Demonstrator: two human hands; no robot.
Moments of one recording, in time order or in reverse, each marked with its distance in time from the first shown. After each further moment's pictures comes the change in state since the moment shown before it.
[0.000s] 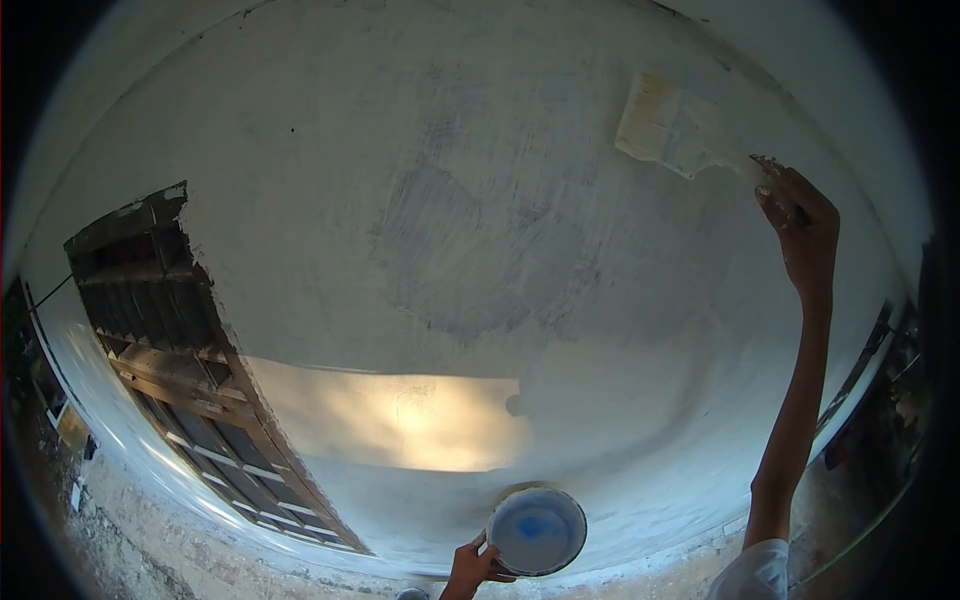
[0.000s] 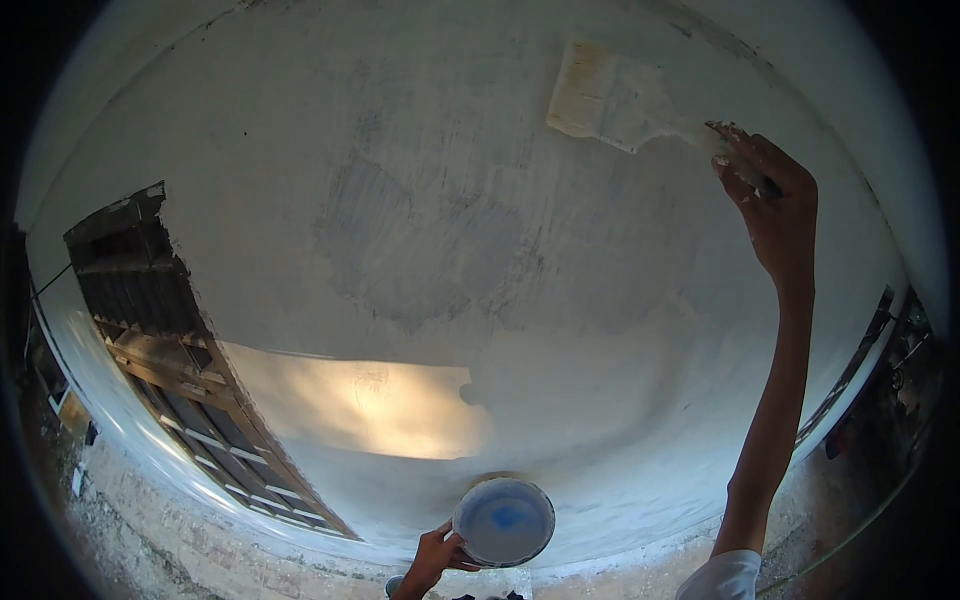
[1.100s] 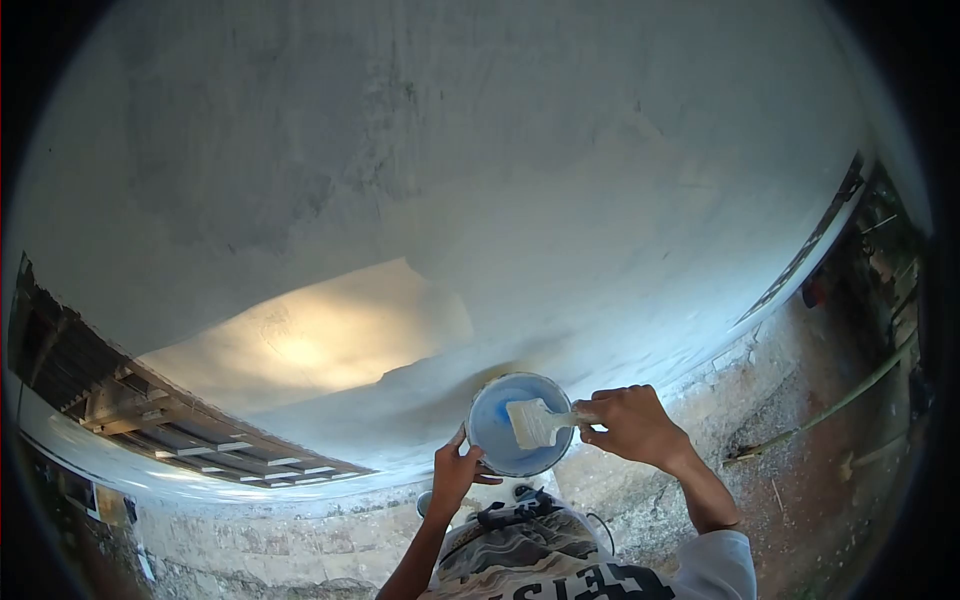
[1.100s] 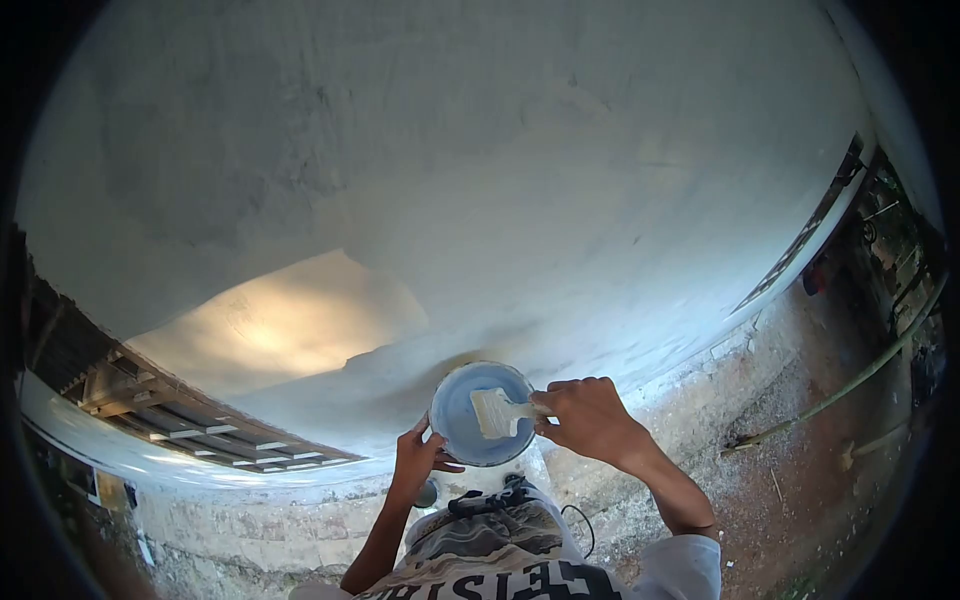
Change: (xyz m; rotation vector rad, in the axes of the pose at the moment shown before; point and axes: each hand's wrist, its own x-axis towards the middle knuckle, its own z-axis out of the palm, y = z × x) left_hand 0.025 -0.006 0.033 0.234 -0.072 0.015; right_hand -0.332 -0.079 0.001 -0.076 -1.274 0.551
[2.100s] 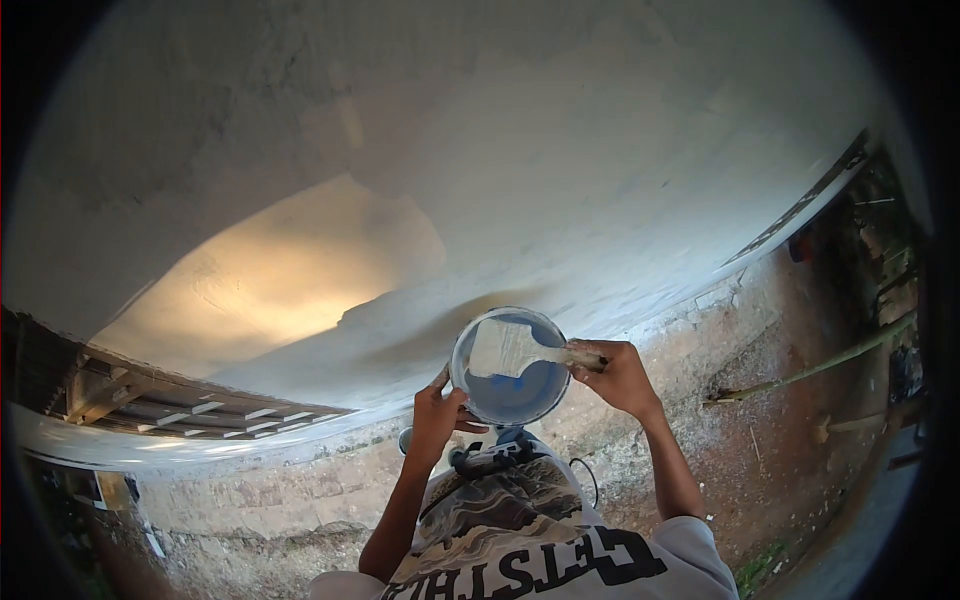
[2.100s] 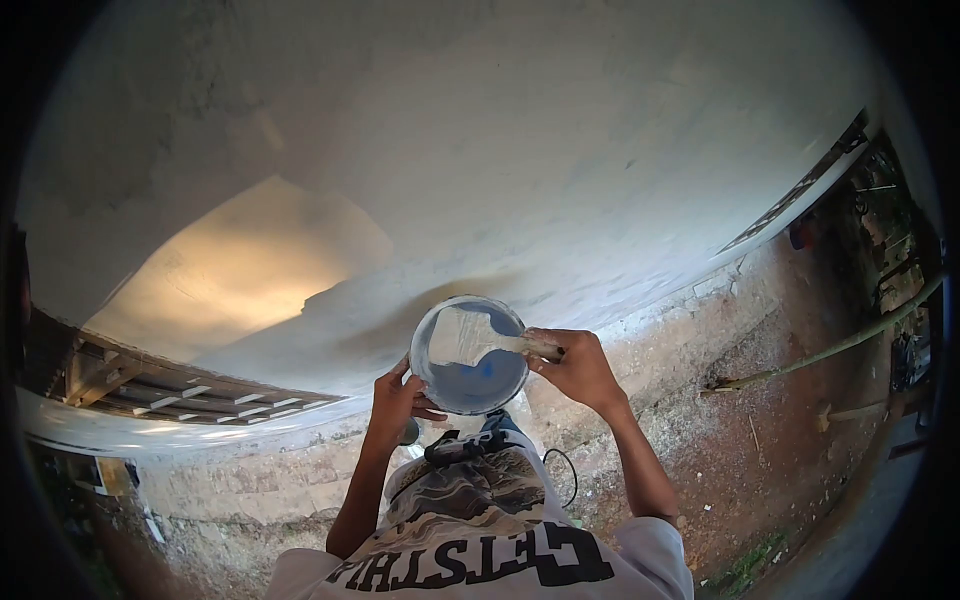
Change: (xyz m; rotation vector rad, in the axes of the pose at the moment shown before) left_hand 0.009 -0.001 0.012 -0.017 -0.022 -0.052; right_hand -0.012 0.045 0.084 0.746 0.214 0.344
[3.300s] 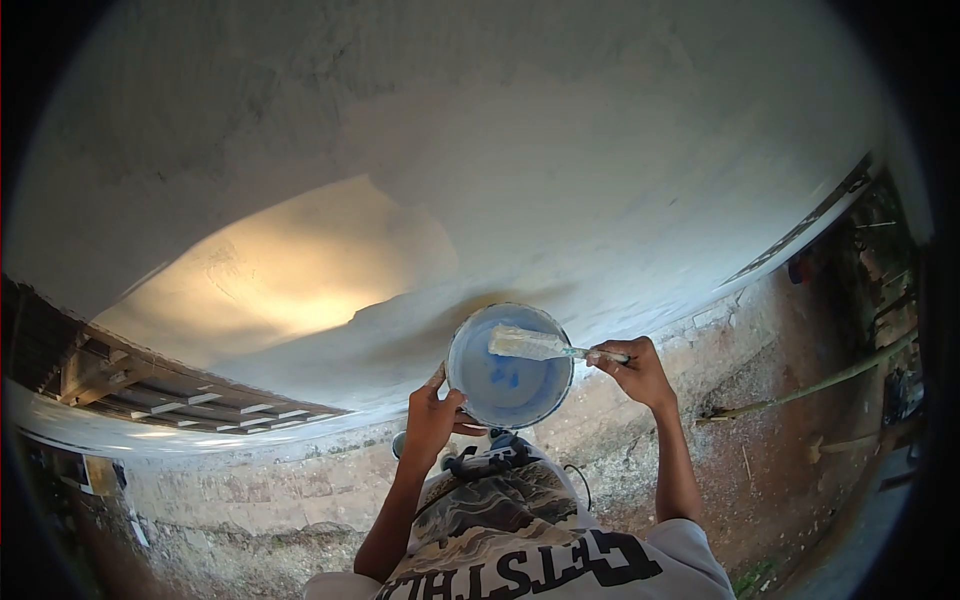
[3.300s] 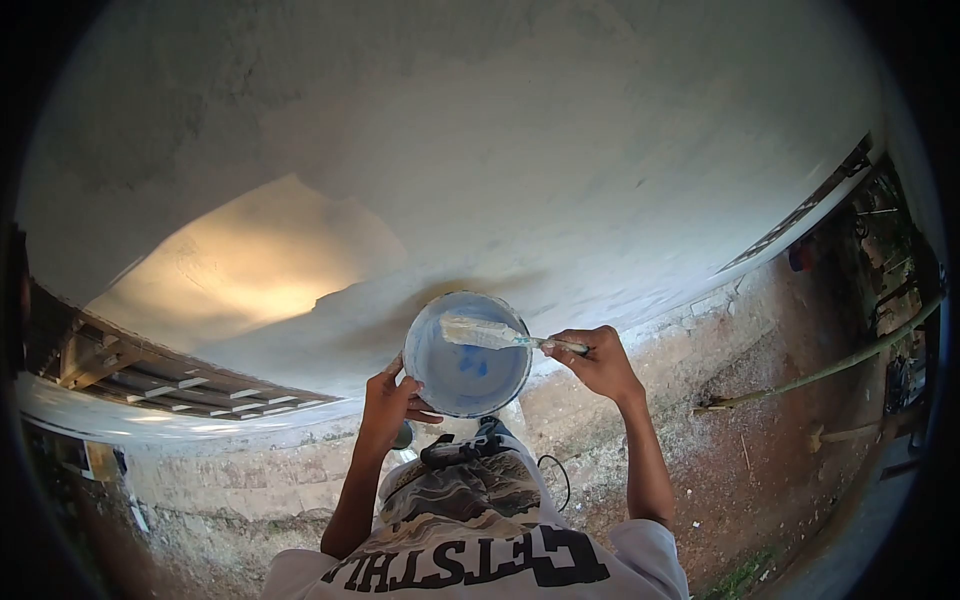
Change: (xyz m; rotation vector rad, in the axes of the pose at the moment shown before) left_hand -0.011 0.019 0.001 -0.008 -0.010 0.032; right_hand 0.015 0.026 -0.023 0.002 -0.014 -0.160
